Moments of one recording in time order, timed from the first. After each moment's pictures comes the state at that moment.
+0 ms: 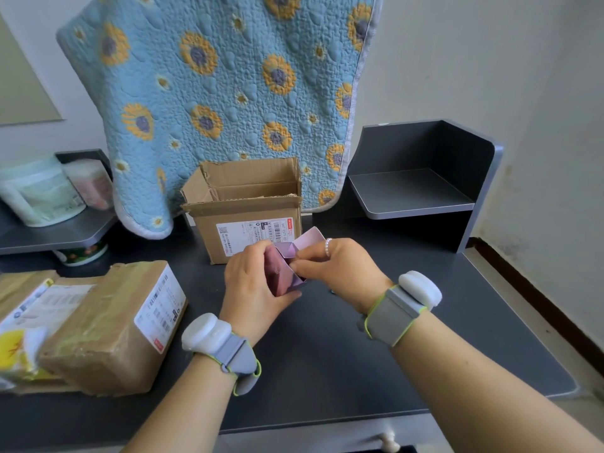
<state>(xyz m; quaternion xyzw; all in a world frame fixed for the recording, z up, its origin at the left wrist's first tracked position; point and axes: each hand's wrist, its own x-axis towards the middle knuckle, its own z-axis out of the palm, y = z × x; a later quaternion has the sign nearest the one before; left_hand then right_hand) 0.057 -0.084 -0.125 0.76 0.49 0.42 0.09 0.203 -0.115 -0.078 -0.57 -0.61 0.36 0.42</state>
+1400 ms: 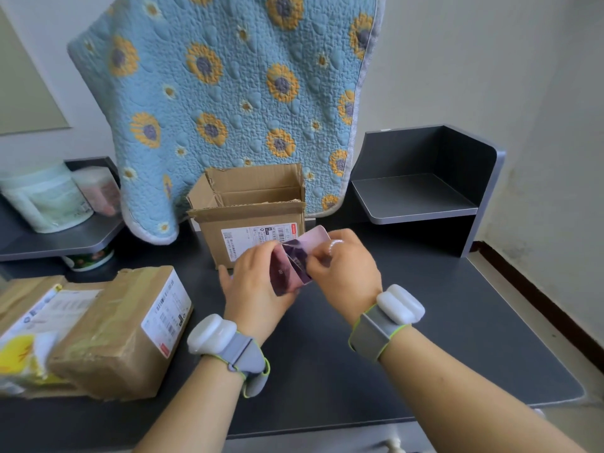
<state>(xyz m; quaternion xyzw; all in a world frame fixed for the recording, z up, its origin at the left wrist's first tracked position) 0.060 -0.087 -0.112 0.75 0.54 0.37 0.07 0.189 -0.112 -0.087 -0.69 -0.59 0.11 0.40</state>
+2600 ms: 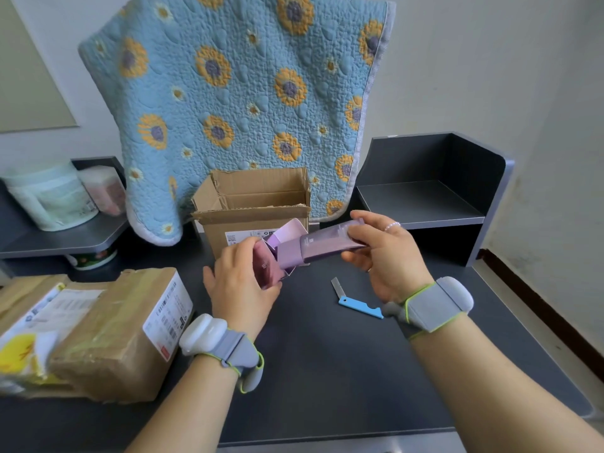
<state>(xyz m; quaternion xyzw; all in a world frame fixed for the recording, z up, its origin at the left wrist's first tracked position) 0.049 -0.072 -0.111 0.70 0.61 0.37 0.02 0.226 -0.105 -0.061 -0.44 -0.31 0.49 0.69</state>
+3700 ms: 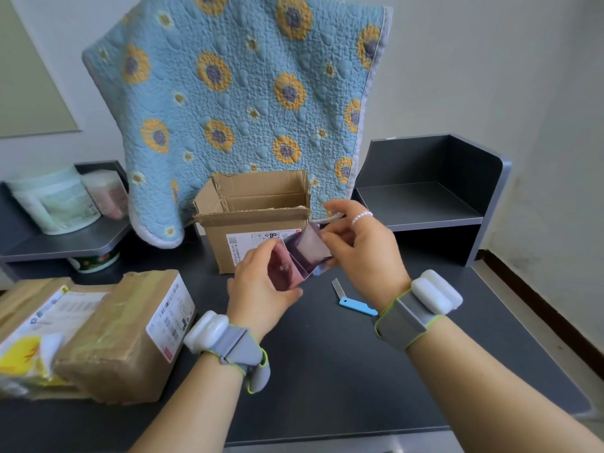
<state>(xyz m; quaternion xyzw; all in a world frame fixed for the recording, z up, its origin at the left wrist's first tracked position) 0.057 -0.079 -0.101 0.73 0.54 0.37 0.20 0.211 -0.108 -0.061 -0.54 -0.60 0.20 0.55</state>
